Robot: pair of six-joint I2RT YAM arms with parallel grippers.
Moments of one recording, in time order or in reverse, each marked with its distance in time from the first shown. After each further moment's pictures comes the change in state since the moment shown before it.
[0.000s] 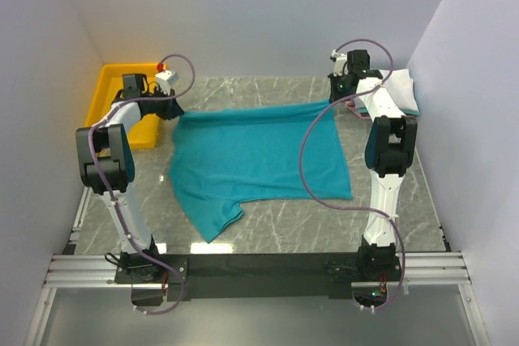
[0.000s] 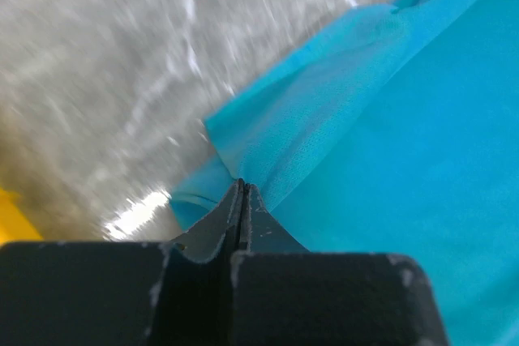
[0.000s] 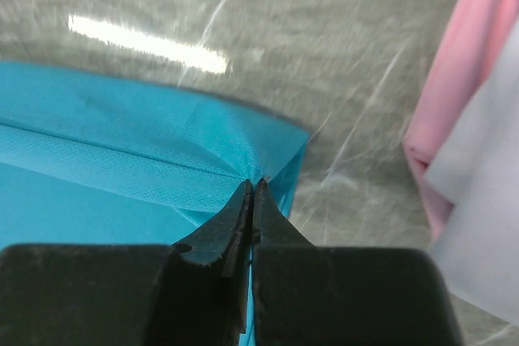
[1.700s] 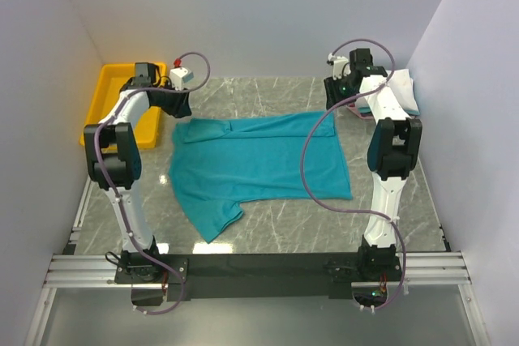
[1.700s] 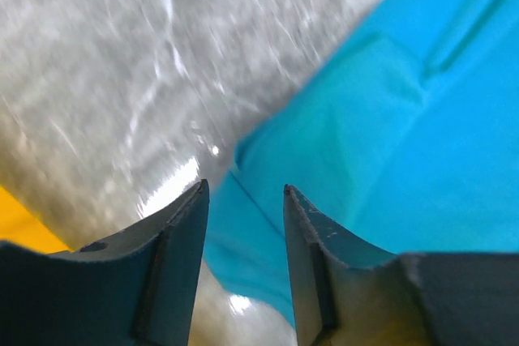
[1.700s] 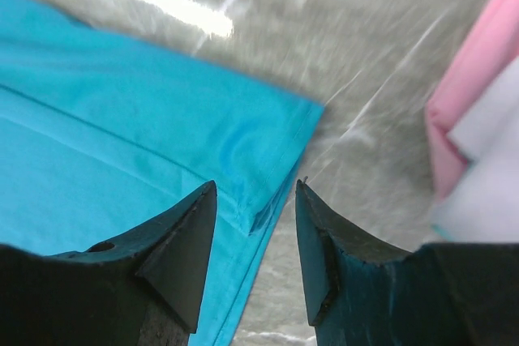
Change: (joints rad) left arm -0.081 0.034 0.162 -0.272 -0.123 0.203; right arm -0.003 -0.059 -0.029 -0.169 -0.070 -0.156
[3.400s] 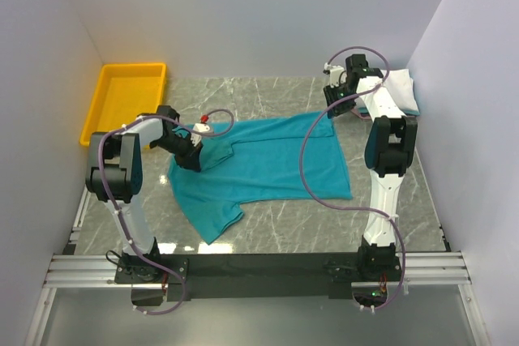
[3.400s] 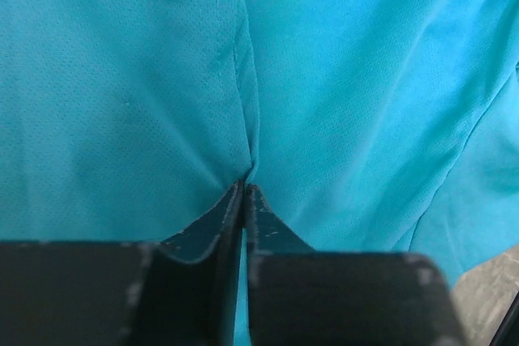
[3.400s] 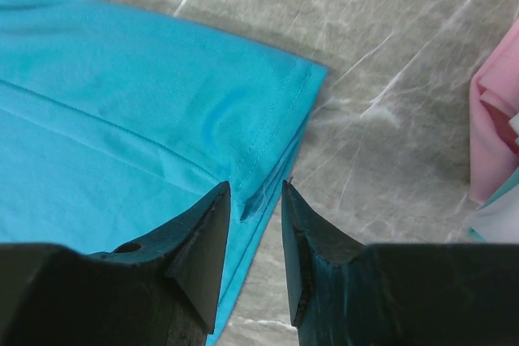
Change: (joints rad) left arm -0.107 -0.151 -0.448 -0.267 0.086 0.385; right arm 0.007 0.062 0.044 -0.091 0.011 -0.045
